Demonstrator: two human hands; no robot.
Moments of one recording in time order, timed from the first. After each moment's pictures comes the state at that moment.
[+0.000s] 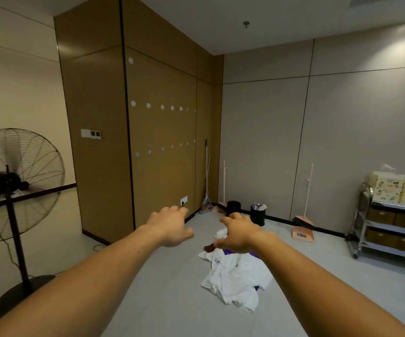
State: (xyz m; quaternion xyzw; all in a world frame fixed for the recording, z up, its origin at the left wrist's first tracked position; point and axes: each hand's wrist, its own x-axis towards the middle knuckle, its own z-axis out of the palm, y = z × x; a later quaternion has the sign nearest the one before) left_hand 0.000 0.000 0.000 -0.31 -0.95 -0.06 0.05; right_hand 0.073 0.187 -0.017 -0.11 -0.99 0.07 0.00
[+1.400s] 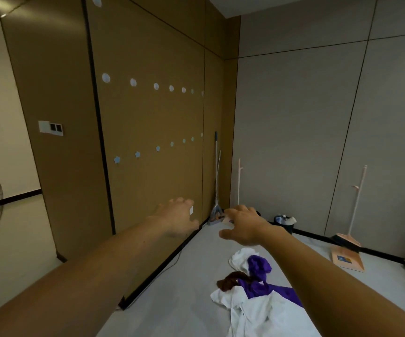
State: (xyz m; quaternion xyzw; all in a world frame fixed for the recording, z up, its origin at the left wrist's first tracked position) left_hand -0.622 0.205 -0.011 -0.32 -0.94 -0.08 0.03; right_hand -0.541 0.397 -0.030 -0.08 -0.99 0.07 0.02
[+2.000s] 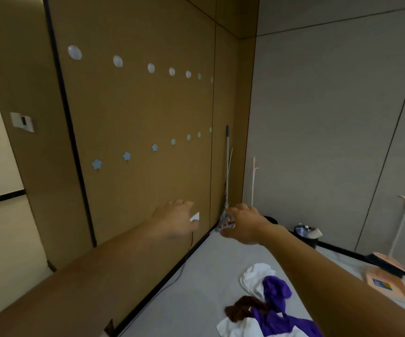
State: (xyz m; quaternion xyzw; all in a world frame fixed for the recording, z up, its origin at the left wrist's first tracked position) left_hand -0.892 0.331 -0.037 -0.30 -0.95 -0.08 0.02; right_hand -0.828 0.536 -0.053 -0.06 -0.99 0.09 -0.01
